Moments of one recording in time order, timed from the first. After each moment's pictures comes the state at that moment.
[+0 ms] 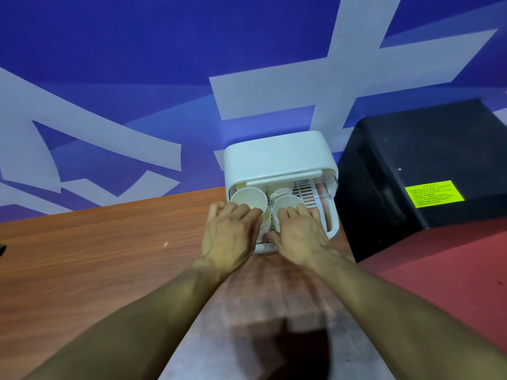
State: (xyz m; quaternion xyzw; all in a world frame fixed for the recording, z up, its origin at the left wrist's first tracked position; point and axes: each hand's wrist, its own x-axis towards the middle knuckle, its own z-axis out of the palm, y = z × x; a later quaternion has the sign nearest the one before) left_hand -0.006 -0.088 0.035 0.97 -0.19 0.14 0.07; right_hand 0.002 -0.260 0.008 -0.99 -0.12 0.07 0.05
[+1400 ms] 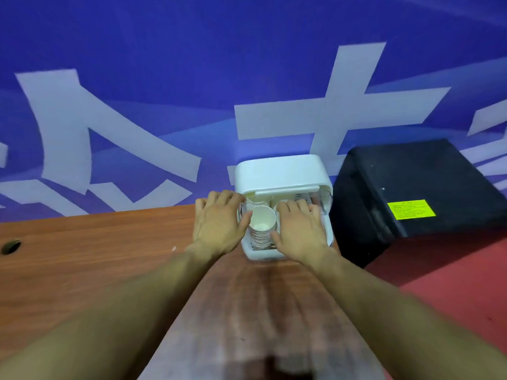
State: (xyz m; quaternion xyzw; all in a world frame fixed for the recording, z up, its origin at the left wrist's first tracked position) left_hand -0.016 -0.056 0.082 0.99 -0.09 0.08 0.08; right_hand -0.022 -0.243 0.070 -0.99 -0.13 -0.04 0.01
